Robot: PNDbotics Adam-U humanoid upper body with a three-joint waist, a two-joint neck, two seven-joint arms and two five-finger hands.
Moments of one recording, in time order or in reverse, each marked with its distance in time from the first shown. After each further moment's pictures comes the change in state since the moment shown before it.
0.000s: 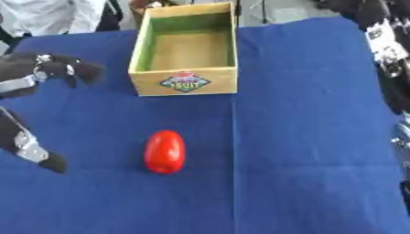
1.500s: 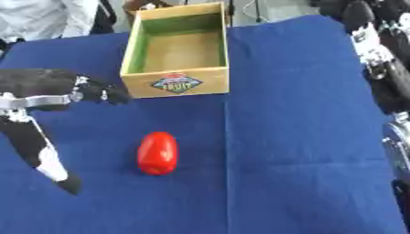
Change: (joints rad) left arm -0.060 0.057 -0.225 -0.060 -0.063 0.073 -0.073; right arm 0.004 0.000 0.000 0.000 -0.001 0.004 -0.002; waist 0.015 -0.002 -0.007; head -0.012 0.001
